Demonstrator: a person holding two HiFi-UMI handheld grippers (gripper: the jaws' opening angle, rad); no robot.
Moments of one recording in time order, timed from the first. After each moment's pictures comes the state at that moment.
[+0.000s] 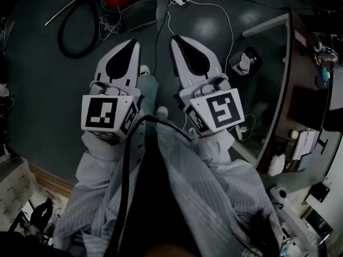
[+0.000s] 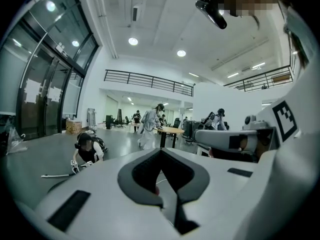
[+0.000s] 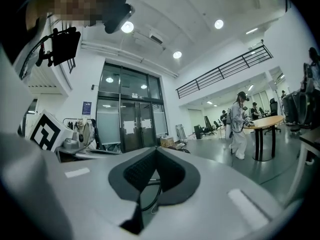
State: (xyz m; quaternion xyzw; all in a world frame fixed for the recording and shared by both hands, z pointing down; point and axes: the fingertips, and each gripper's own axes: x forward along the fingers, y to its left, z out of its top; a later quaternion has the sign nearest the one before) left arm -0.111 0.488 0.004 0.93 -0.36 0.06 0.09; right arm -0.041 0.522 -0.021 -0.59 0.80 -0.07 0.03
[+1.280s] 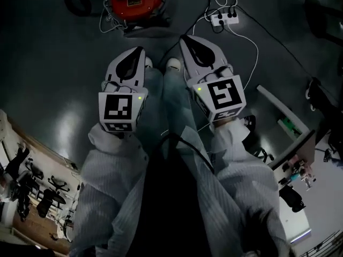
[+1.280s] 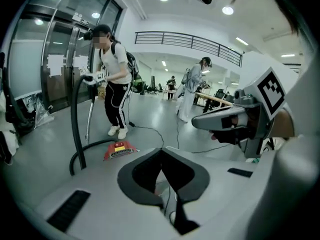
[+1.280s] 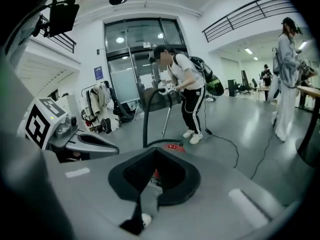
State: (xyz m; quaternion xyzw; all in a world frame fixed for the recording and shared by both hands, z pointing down) left arm -0.037 0.020 0.322 0.80 -0.50 0.23 0.23; right arm 0.055 -0.007 0.298 -0.39 0.88 -0.21 -0.19
